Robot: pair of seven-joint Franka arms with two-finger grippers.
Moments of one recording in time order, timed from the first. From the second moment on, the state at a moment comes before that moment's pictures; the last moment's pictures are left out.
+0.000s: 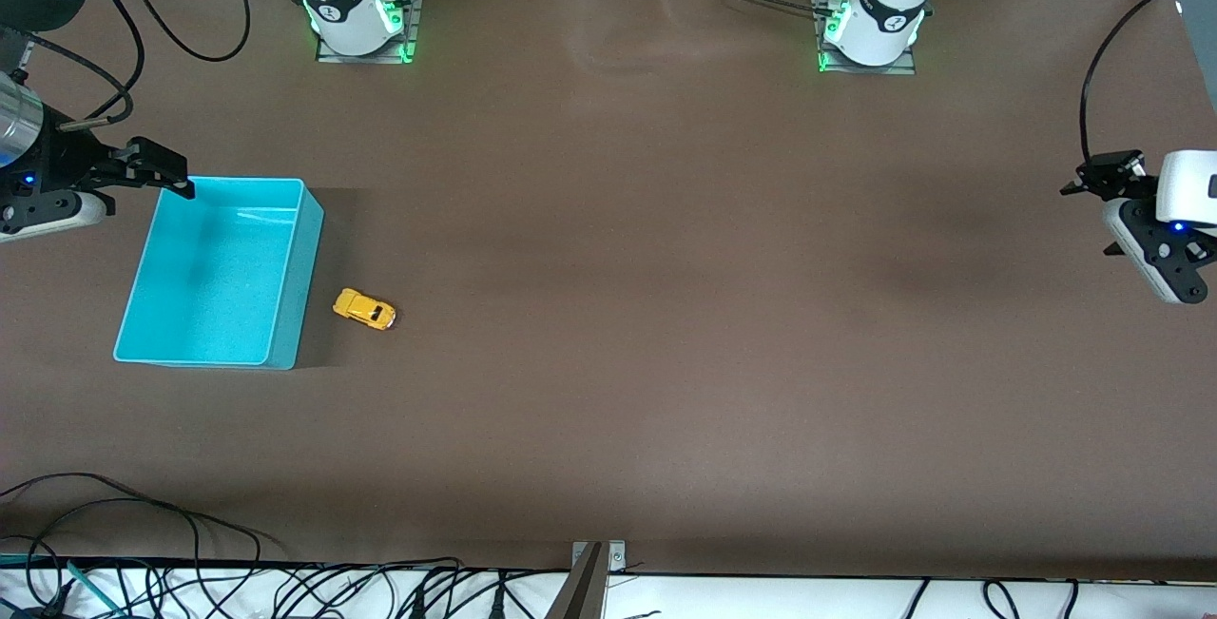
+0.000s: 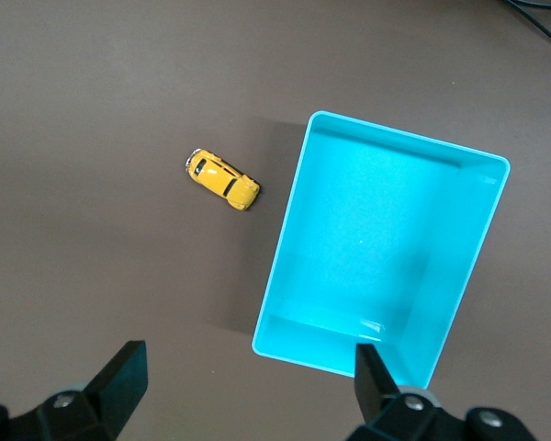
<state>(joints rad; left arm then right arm) 0.26 0.30 -0.19 -1.38 0.04 1.35 0.92 0.03 0.09 -0.04 -1.60 0.02 1.63 -0.23</state>
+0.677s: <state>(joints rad) 0.01 0.09 -0.14 -1.50 -0.03 1.40 0.38 0.09 0.24 -0.03 -1.60 0.02 1.71 -0.24</state>
